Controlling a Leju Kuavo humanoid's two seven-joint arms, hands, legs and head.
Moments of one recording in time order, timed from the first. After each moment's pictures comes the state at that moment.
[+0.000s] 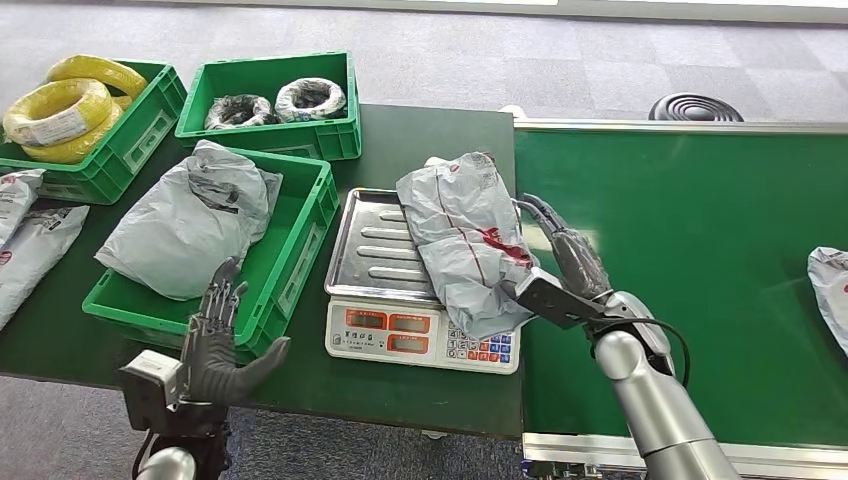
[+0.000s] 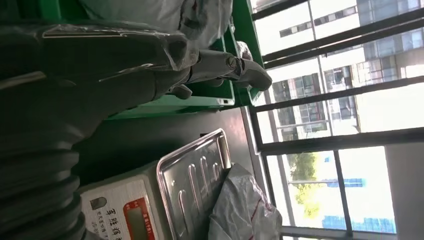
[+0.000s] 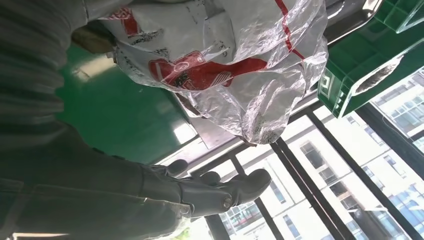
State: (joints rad) left arm 0.07 -0.16 -0.09 -1.64 -0.08 -0.01 -0.49; right arm -0.46 -0.16 0.31 -1.11 0.60 -0.08 -0.46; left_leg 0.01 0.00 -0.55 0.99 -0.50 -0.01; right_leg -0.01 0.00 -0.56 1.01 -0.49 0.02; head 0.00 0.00
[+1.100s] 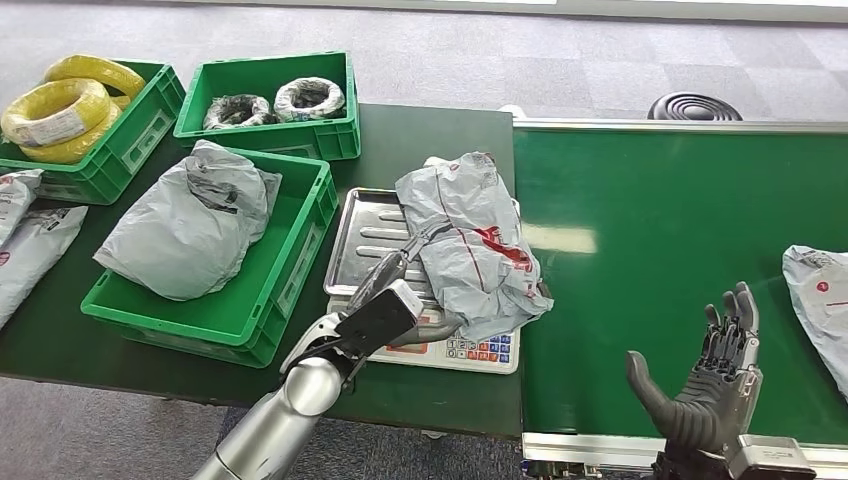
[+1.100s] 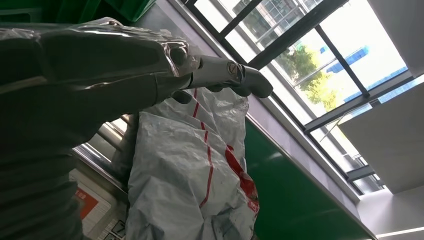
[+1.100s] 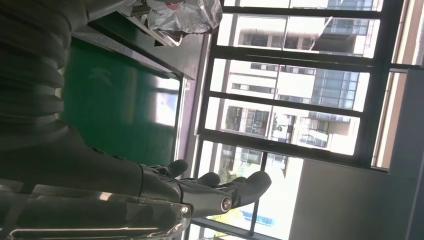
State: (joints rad) left arm -0.42 -0.21 -0.56 -1.19 -0.33 0.07 -0.29; right arm 0.19 0.01 -0.04 -1.77 0.05 -0.27 -0.64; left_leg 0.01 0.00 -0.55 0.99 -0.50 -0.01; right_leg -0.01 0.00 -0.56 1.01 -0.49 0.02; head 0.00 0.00
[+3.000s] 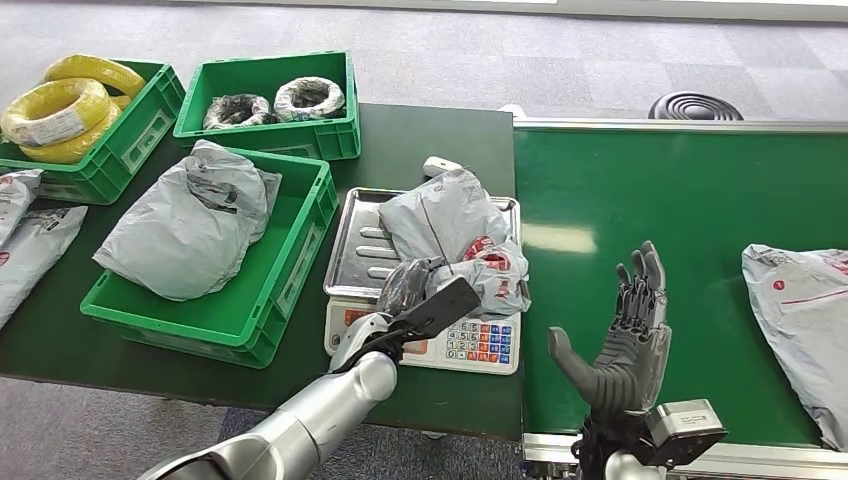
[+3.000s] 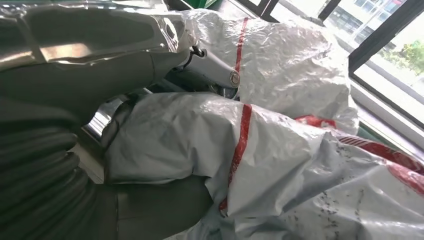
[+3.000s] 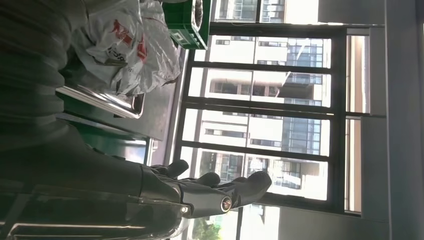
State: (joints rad) left arm -0.66 -0.36 -0.62 -0.51 -0.42 0.47 -0.22; right arm 0.05 0.05 0.19 -1.67 0.04 -0.27 -0.68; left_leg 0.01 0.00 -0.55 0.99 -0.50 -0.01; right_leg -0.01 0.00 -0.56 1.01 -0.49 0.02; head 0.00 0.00
